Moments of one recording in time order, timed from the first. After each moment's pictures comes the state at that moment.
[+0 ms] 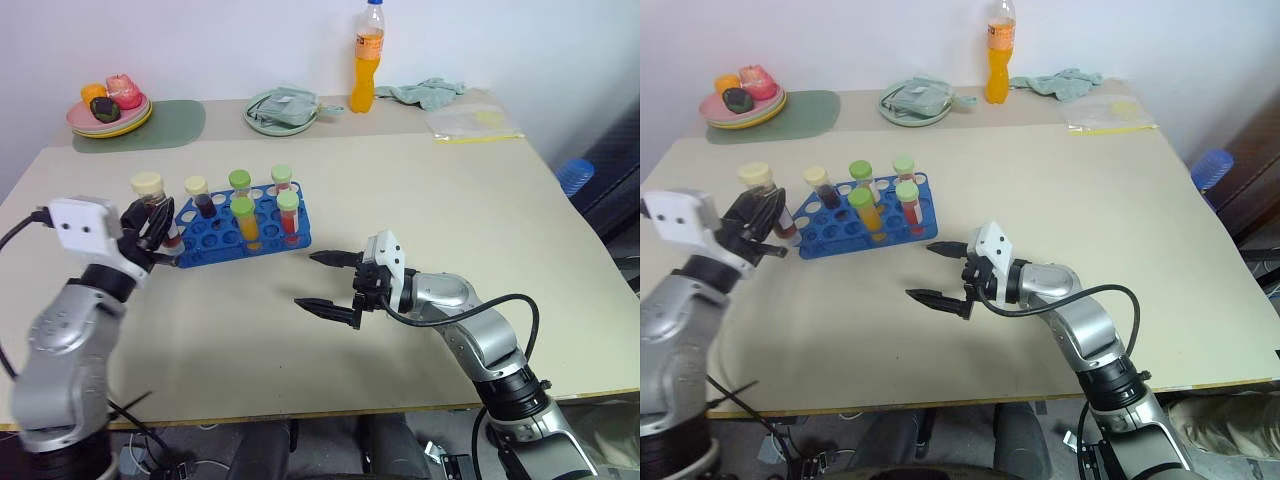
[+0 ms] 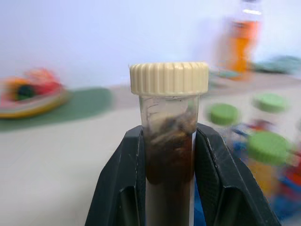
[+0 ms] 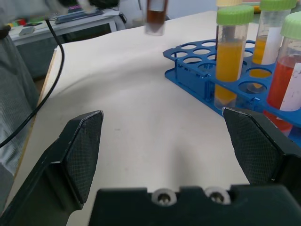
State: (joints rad) left arm -0.08 0.31 0.35 -0.57 -0.29 0.45 -0.17; right arm -0.37 -0.37 0.26 -0.23 0.38 0.44 0.90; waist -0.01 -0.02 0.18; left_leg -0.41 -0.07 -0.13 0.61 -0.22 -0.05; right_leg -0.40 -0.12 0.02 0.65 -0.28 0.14
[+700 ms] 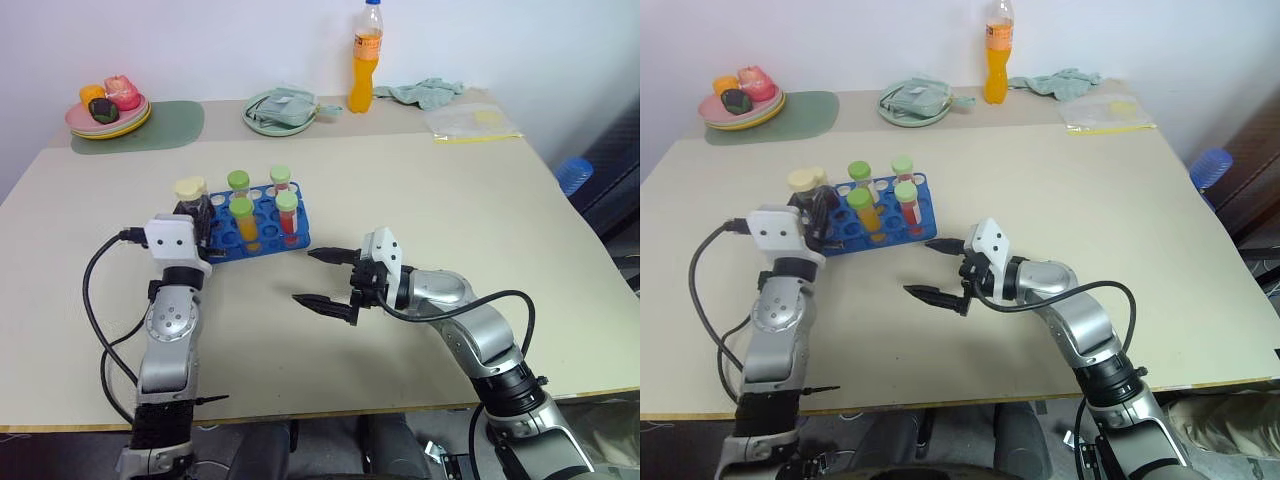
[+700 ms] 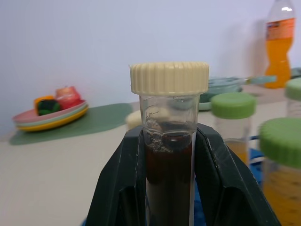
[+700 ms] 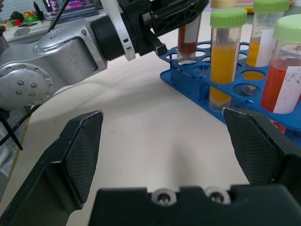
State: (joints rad) left arm -0.19 0.16 0.15 -0.12 -0.02 -0.05 -0.02; right arm -0.38 -0.36 0.26 -0.22 0.38 0.45 0.86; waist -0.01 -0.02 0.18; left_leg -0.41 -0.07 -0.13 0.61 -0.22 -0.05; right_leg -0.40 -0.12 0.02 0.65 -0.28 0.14
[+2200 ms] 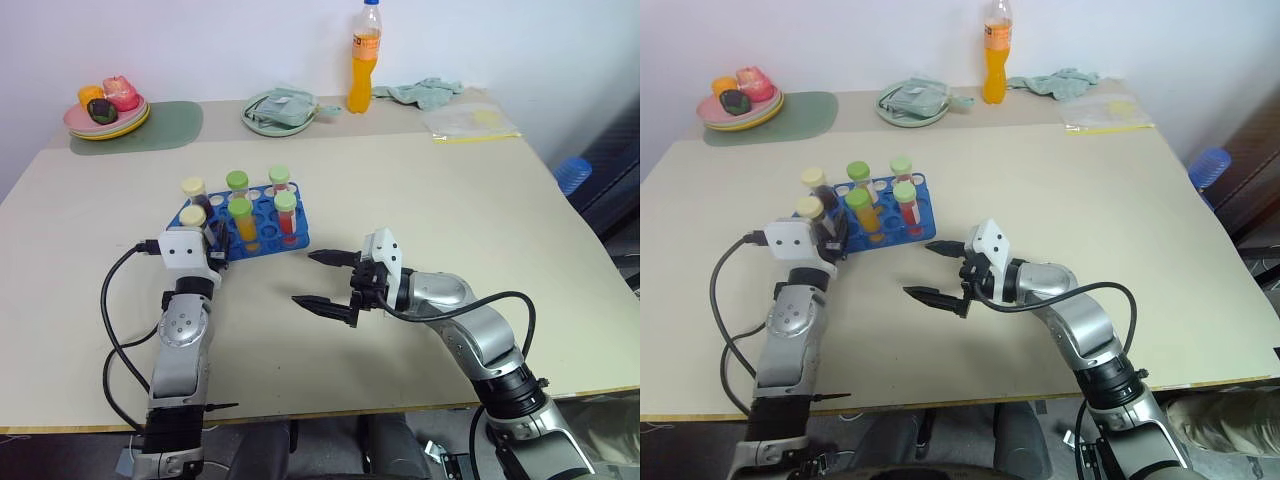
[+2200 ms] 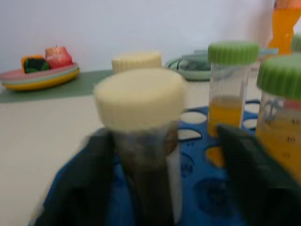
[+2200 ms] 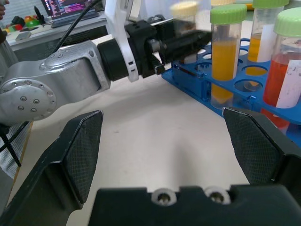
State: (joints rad) left arm -0.14 0.11 0.15 -0.11 -0.03 0.02 0.01; right arm -0.37 -0.36 0.26 -0.23 0.40 0.47 0.86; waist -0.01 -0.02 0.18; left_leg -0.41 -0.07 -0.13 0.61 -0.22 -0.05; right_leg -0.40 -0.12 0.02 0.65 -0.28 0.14
